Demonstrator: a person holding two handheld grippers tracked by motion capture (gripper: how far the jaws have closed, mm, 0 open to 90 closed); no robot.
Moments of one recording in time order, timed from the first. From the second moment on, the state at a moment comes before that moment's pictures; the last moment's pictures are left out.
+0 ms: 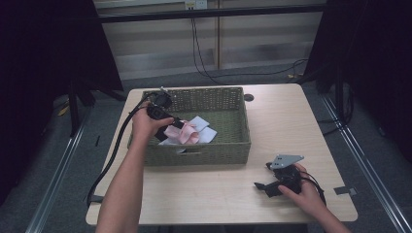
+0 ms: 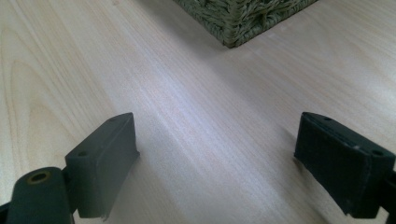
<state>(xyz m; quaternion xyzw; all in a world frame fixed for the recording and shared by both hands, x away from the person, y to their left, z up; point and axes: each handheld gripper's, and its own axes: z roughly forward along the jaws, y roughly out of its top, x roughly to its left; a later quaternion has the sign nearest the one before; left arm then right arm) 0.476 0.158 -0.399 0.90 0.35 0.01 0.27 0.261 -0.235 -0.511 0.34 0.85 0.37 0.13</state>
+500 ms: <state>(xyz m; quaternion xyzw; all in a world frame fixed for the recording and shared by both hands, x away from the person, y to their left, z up) 0.489 0.146 -0.418 0.89 0.37 0.01 0.27 0.261 -0.234 -0.511 0.34 0.85 0.37 0.13</state>
